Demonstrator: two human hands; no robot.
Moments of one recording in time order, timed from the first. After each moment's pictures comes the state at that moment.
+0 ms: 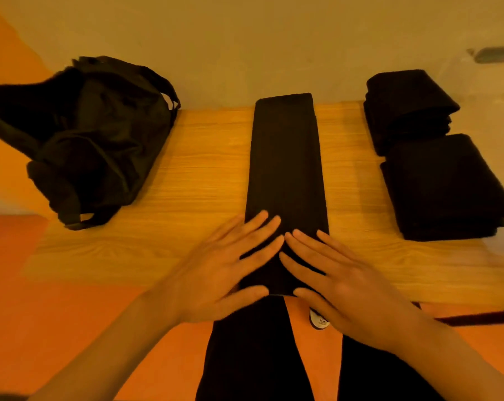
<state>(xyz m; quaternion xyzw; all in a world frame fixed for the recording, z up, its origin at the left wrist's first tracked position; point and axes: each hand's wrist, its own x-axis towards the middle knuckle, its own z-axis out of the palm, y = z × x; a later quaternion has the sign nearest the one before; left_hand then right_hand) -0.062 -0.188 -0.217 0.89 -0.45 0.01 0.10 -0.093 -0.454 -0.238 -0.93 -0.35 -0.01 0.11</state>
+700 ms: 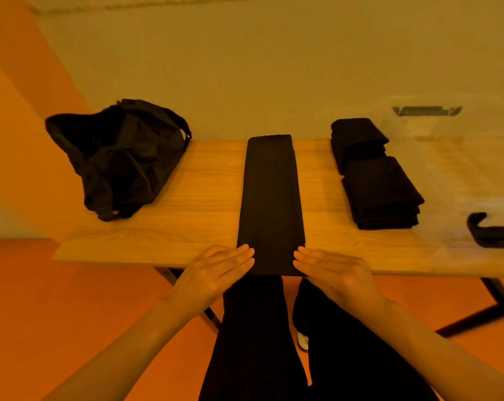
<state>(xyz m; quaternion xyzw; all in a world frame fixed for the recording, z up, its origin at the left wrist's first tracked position) -0.116 -0.176 -0.264 0.84 -0.47 0.24 0.13 -0.129 -0.492 -0.269 -0.88 -0.37 -0.19 0.23</state>
